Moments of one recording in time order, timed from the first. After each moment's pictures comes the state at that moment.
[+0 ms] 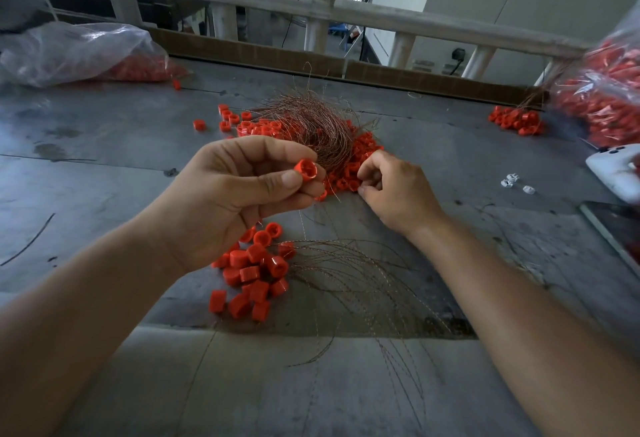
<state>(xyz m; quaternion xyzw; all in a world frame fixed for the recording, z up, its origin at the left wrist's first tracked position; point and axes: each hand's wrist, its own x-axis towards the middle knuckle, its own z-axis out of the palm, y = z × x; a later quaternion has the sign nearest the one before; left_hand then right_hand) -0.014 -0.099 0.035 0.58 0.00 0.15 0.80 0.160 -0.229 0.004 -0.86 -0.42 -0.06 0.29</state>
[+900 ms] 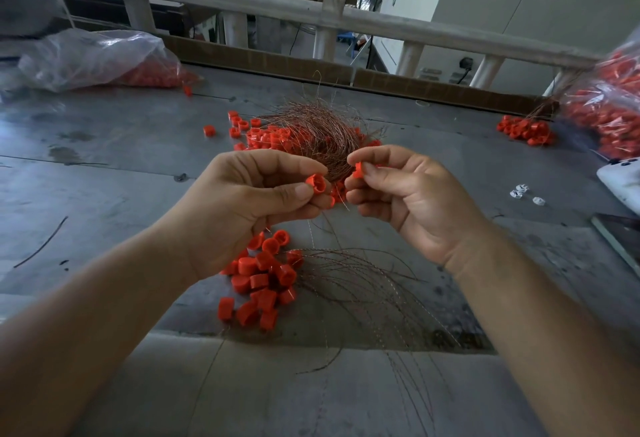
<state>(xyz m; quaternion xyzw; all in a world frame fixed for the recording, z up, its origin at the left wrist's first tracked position) -0.013 -0.104 0.035 0.61 0.05 0.17 0.77 0.115 -0.241 0.049 -0.58 -0.30 0.34 0.68</state>
